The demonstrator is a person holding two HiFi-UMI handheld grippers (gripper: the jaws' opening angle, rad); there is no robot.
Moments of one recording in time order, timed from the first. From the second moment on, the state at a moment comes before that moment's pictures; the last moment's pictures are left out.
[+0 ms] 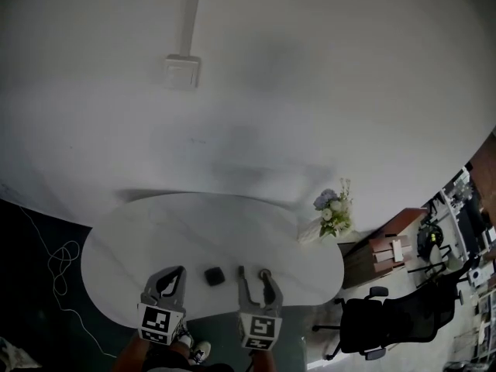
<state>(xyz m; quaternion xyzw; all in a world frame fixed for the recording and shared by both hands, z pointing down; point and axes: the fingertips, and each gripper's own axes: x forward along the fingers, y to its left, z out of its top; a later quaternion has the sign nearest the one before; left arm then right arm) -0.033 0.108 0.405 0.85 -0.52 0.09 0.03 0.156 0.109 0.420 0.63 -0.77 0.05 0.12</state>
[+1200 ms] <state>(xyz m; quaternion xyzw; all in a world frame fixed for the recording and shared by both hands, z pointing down) -0.018 0.156 0.368 0.86 -0.50 0.09 -0.01 0.172 0.175 0.382 0.65 -0.76 0.01 0.08</state>
